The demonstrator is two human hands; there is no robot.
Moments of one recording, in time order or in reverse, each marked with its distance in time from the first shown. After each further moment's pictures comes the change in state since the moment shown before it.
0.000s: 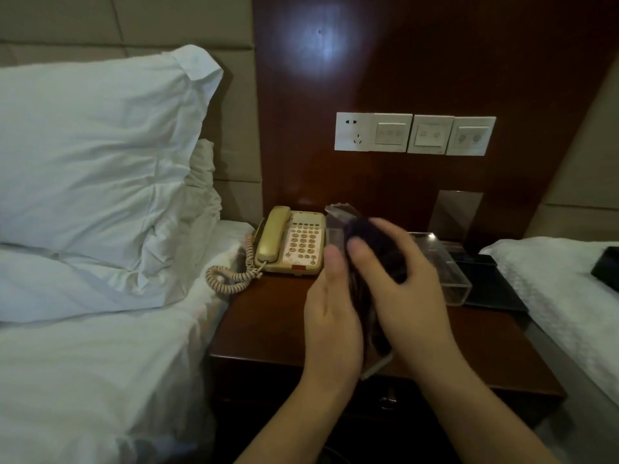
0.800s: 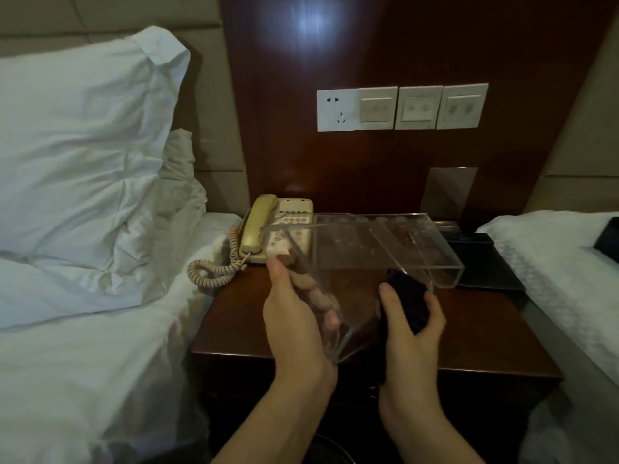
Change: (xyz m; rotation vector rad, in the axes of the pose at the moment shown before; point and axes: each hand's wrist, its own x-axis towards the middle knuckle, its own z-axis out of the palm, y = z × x) left_hand 0.006 -0.021 0.009 -0.350 0.444 -0.347; right_hand -0.033 0.067 -0.005 0.459 0.443 0.639
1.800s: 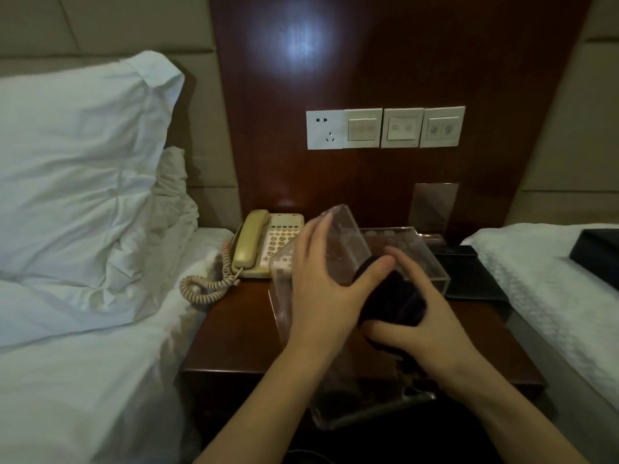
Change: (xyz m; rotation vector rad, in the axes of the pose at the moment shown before) left_hand 0.029 -0.002 0.020 0.873 -0.437 0.654; right_hand 0.033 -0.057 -0.036 -0.406 -0.686 -0.356
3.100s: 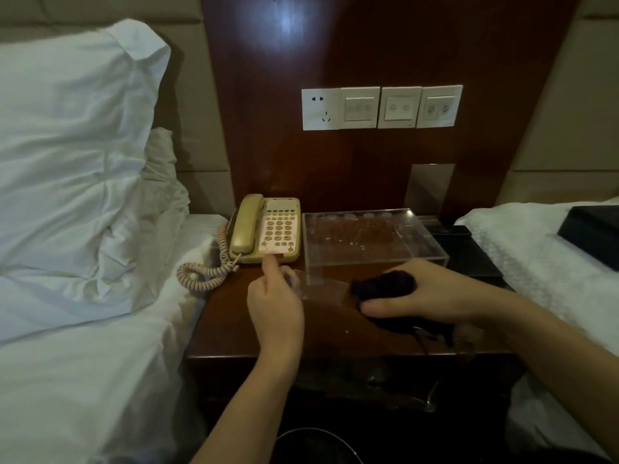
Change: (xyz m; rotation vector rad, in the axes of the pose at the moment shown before) left_hand -0.011 -0.037 -0.032 -0.303 0.290 -0.435; right_hand 0.034 -0.028 -0.011 -0.520 -0.488 0.289
